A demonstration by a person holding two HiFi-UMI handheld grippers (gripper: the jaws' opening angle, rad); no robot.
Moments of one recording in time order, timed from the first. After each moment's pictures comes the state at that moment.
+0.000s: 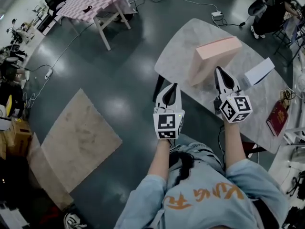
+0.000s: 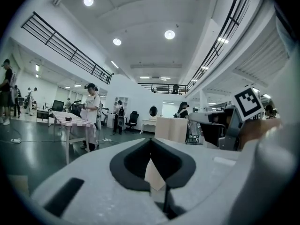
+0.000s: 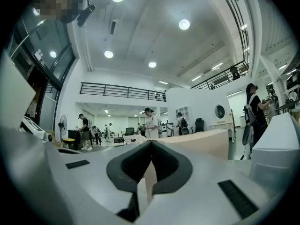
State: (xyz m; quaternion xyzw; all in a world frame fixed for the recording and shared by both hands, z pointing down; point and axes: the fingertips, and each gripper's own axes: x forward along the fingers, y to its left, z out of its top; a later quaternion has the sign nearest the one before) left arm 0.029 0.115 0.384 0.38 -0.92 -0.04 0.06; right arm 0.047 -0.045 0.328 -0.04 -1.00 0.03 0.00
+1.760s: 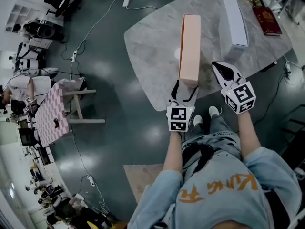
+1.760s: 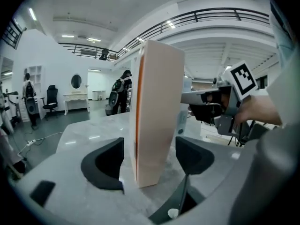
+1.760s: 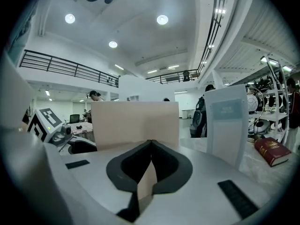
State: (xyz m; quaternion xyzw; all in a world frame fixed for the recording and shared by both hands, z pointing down) left arm -0.054 -0.044 0.496 0.76 -0.61 0.15 0.16; right arm 0.032 -0.122 0.424 0.30 -0.95 0.06 0.09
